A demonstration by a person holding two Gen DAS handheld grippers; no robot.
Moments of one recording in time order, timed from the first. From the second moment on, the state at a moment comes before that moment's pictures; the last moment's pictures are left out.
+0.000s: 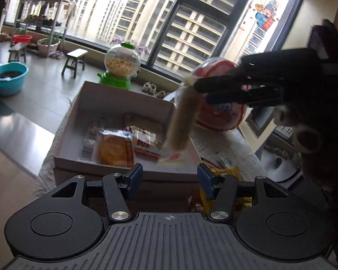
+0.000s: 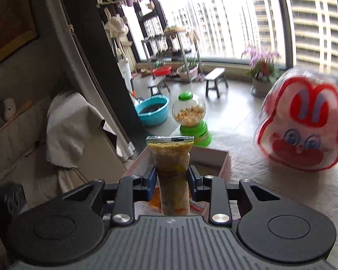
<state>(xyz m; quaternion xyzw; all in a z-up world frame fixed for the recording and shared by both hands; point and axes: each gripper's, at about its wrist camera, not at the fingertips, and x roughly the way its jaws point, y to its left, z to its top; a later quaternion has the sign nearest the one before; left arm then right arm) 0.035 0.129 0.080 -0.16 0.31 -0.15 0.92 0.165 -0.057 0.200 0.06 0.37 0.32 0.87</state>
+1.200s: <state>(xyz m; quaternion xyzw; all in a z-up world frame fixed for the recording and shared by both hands) 0.011 0.017 0.046 -0.03 0.39 -0.25 0.89 0.170 -0.160 0.066 -0.05 0.42 0.16 0.89</state>
